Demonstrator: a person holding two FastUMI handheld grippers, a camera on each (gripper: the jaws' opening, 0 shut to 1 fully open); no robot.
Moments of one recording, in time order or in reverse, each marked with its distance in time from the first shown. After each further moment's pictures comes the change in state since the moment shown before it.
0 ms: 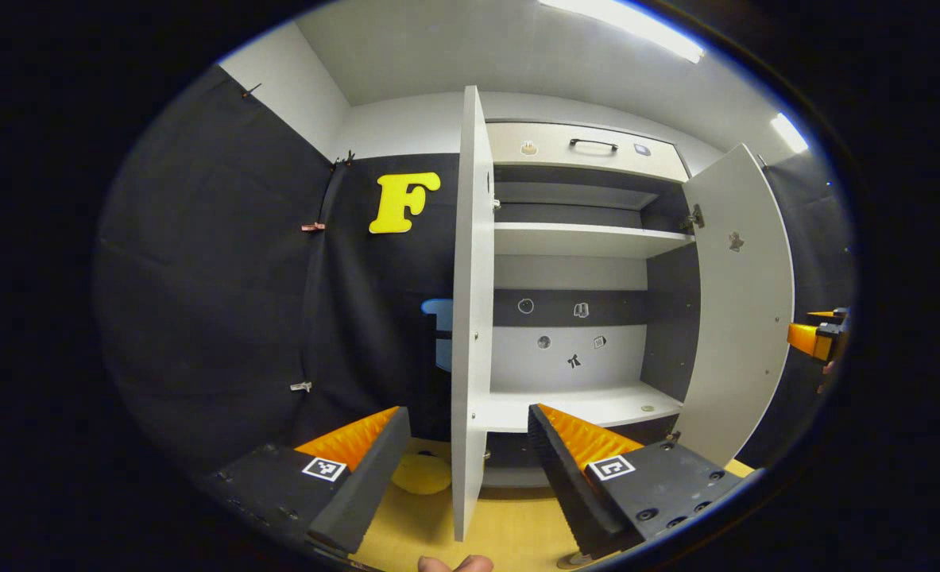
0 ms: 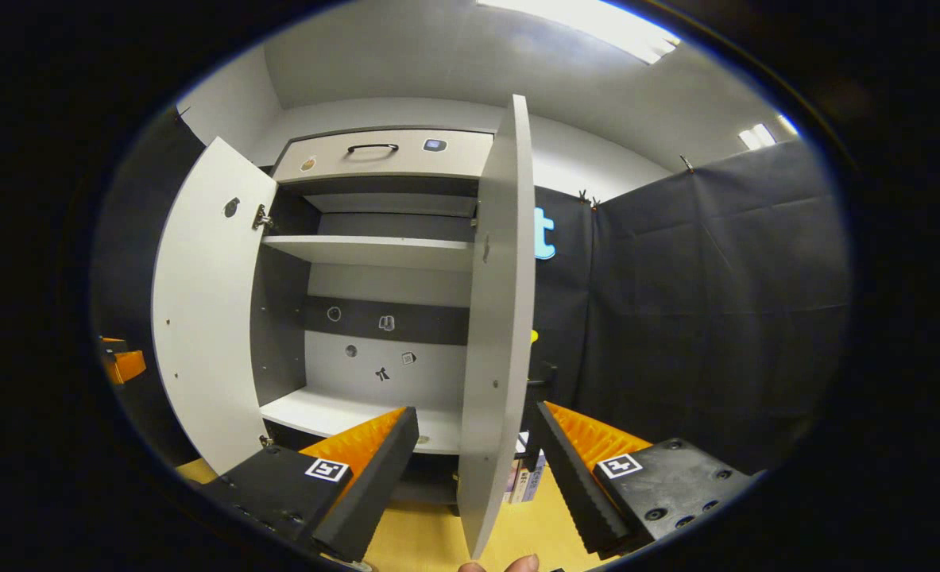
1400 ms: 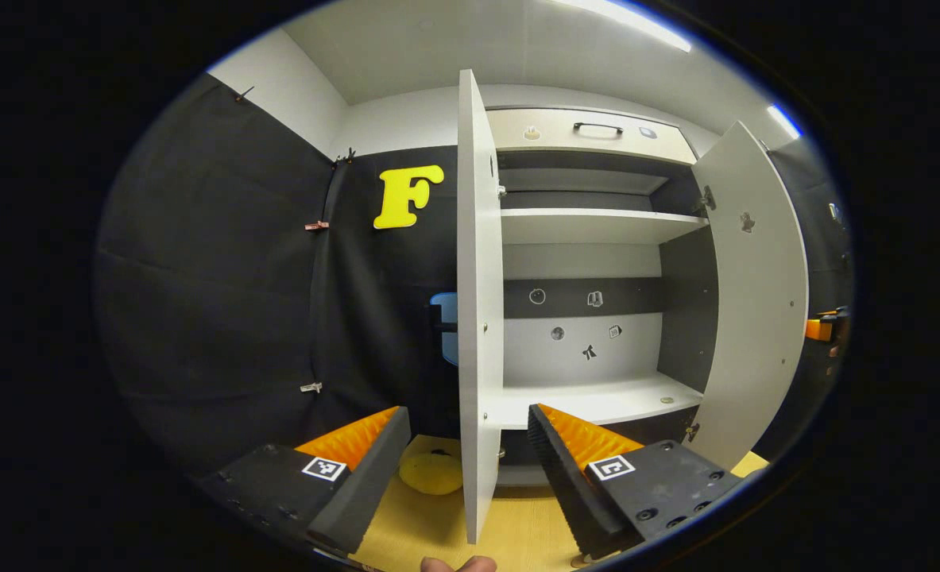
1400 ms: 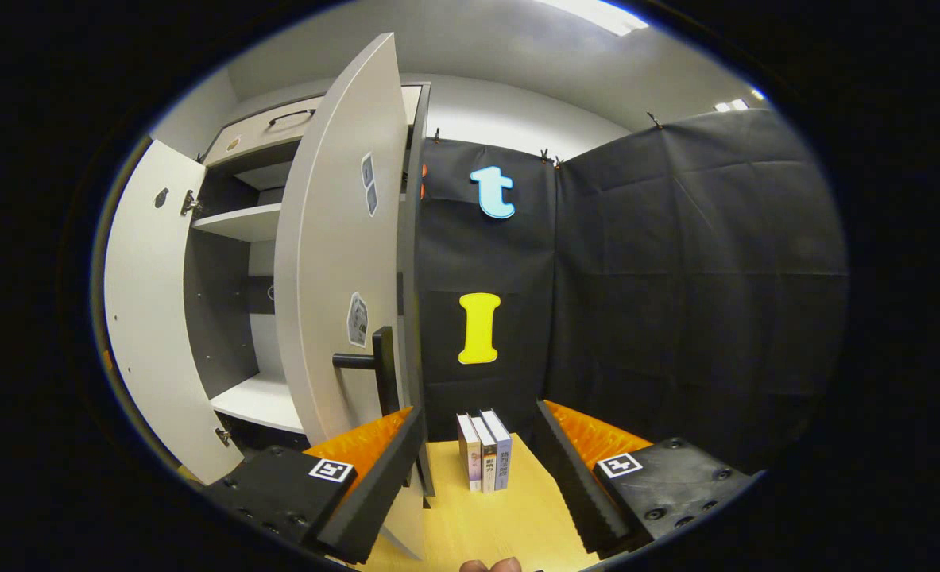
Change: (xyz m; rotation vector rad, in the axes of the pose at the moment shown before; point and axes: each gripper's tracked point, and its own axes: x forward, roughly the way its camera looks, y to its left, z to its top) left arm 0.025 0.012 -0.008 0.072 0.029 0.050; right arm 0.058 -0.062 -0.050 0.066 0.113 -0.058
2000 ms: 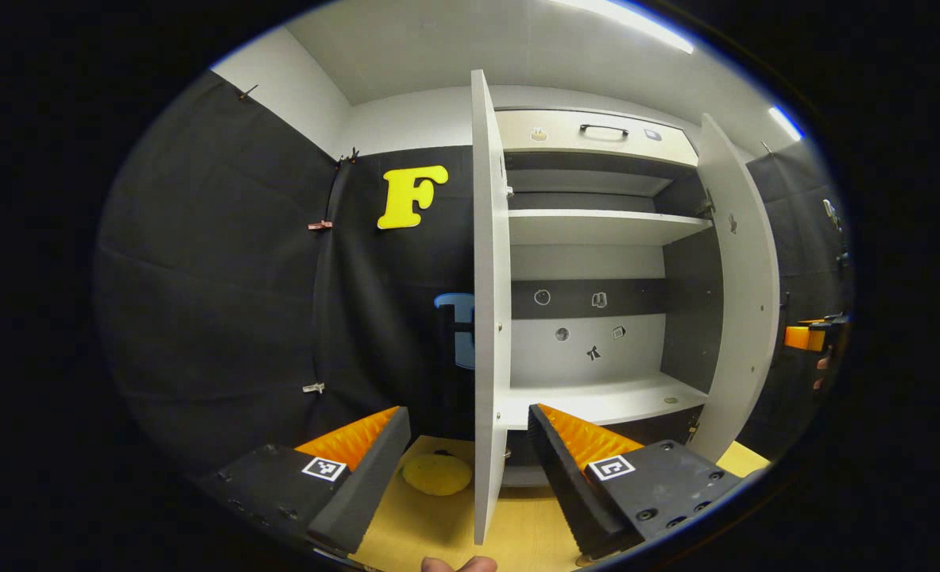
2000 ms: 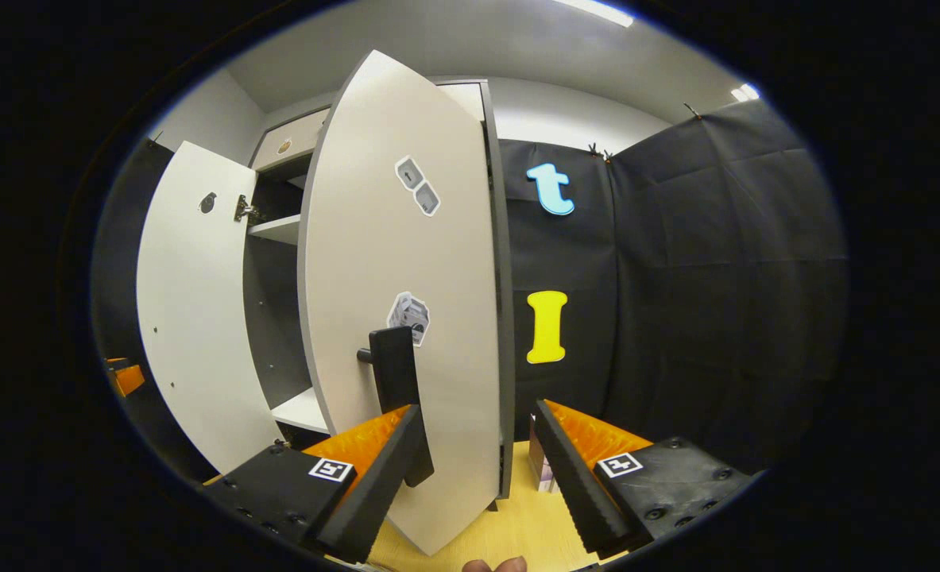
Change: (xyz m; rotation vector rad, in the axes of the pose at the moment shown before) left arm 0.000 0.012 0.001 -0.003 -0.007 0.004; right arm 0.002 0.102 -0.008 0.045 0.007 0.199
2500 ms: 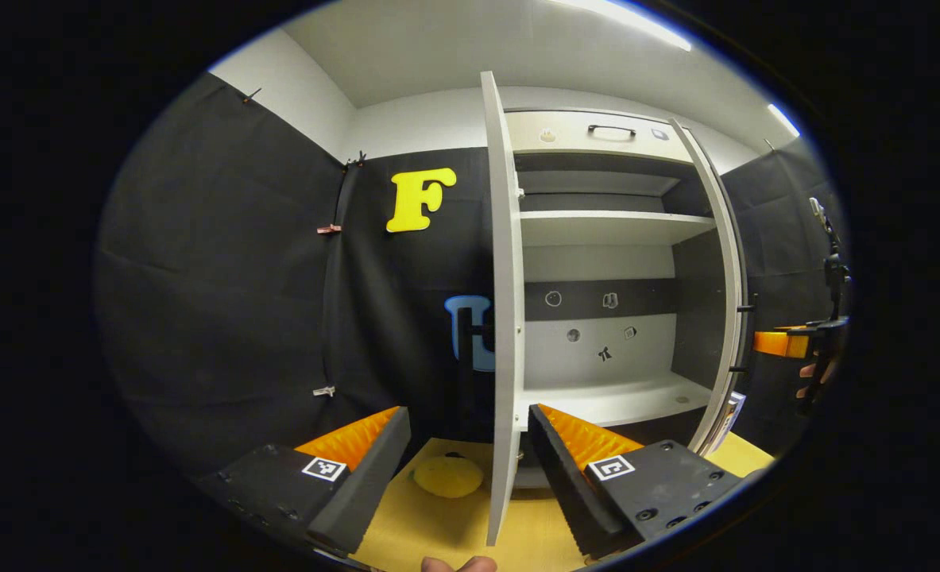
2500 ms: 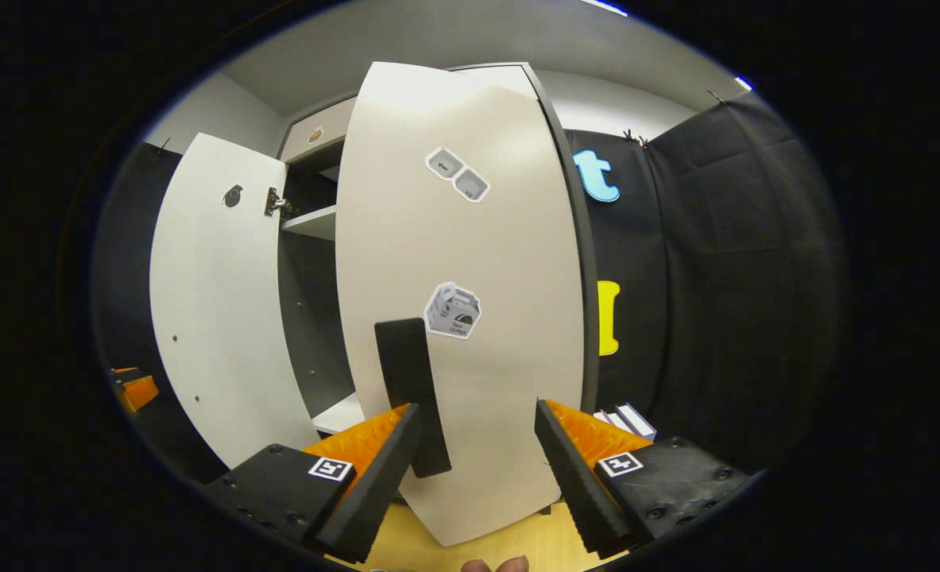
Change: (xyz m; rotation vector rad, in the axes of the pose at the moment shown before) left arm -0.001 0.022 0.001 0.013 -0.003 0.046; right arm 0.038 0.071 -0.013 0.045 0.016 0.124
